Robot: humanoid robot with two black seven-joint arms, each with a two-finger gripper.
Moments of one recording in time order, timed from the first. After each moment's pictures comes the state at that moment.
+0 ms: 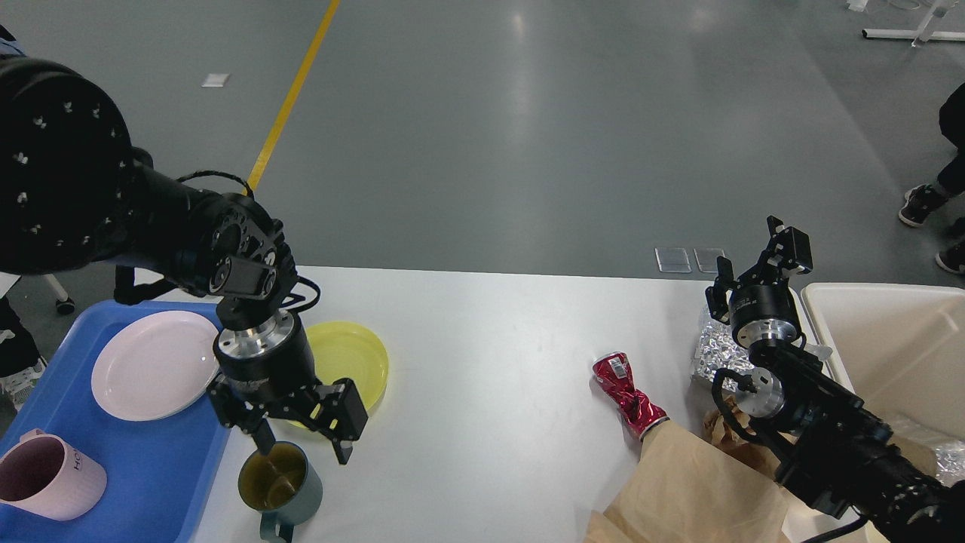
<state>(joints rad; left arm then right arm) -1.96 -0.02 1.48 -1.40 0.07 -0.75 -0.32 0.59 -0.19 0.77 0.55 -0.13 -0.04 0.61</state>
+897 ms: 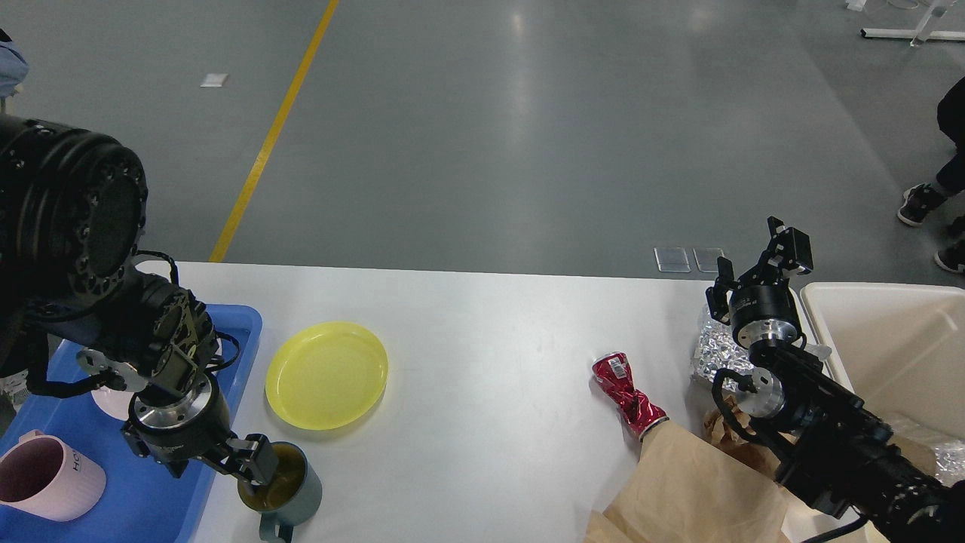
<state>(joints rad) -1.81 -0.01 1.67 -1.54 0.10 -0.33 -0.26 0.59 -0.19 0.77 0.55 -0.13 -0.04 0.61</state>
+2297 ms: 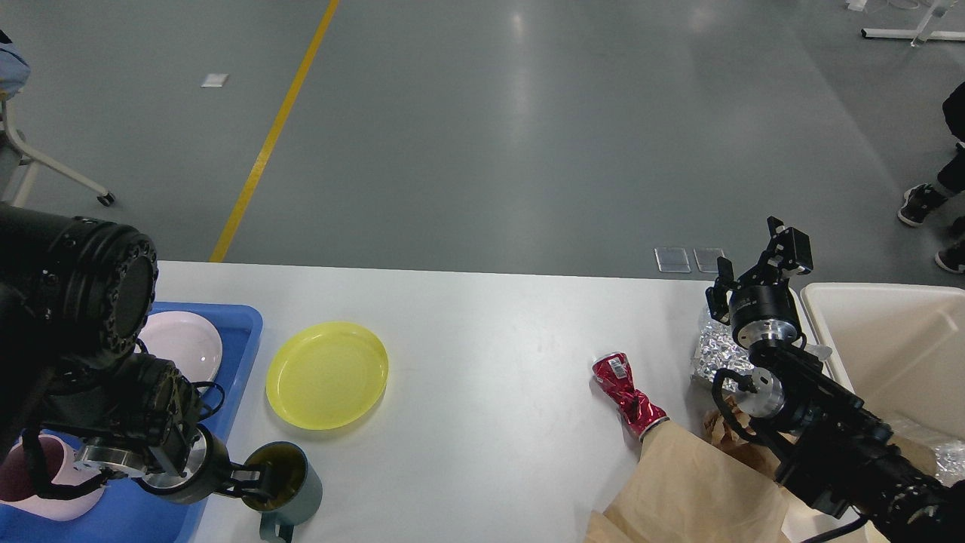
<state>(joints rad) -1.55 0.04 1.64 -1.48 -0.06 0.02 -0.23 0.59 -0.19 0.77 0.55 -0.13 -0.04 0.61</state>
